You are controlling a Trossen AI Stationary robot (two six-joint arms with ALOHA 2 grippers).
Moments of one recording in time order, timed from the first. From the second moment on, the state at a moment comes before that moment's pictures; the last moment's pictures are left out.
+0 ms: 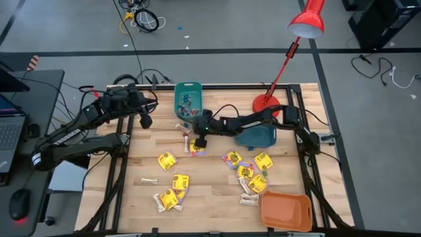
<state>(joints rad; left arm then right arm) 0.59 0.61 0.75 -0.59 -0.01 0.20 -0.15 2.21 1.34 0.22 0.21 -0.11</state>
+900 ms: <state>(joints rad) 0.56 0.63 0.63 -0.57 0.34 0.15 -0.09 2.00 1.34 0.14 0.28 -0.20</state>
